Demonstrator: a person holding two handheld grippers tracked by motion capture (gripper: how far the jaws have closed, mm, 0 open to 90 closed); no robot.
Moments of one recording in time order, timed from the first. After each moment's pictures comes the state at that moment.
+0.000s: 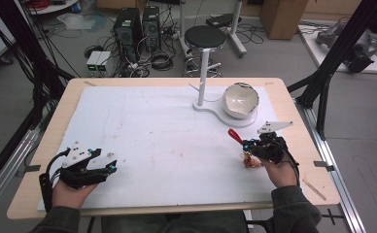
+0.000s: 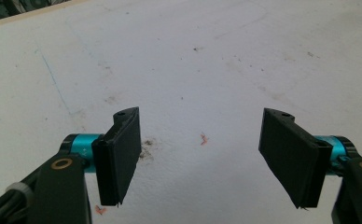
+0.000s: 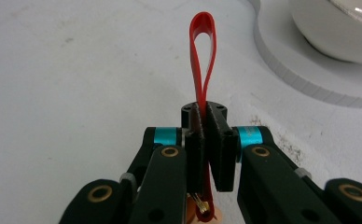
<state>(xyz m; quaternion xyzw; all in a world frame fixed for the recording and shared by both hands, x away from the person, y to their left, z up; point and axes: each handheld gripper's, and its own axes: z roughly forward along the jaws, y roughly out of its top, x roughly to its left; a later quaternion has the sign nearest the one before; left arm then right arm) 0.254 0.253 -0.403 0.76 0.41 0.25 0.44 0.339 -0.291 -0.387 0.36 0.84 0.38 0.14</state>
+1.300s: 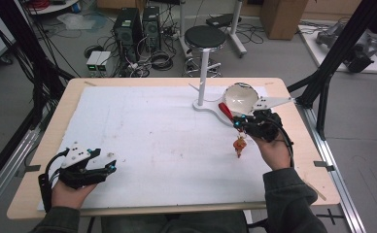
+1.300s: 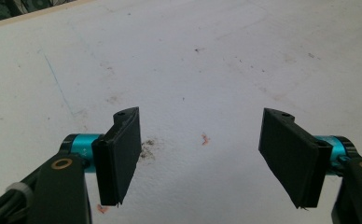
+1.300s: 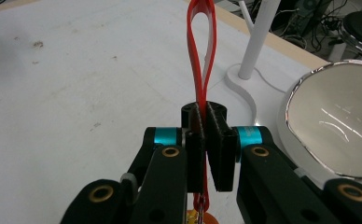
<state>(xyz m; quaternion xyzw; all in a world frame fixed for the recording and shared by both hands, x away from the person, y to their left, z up) 0.253 0.255 -0.402 0.76 0.41 0.25 0.44 0.362 -0.257 -0.319 0.30 0.83 0.44 0.18</state>
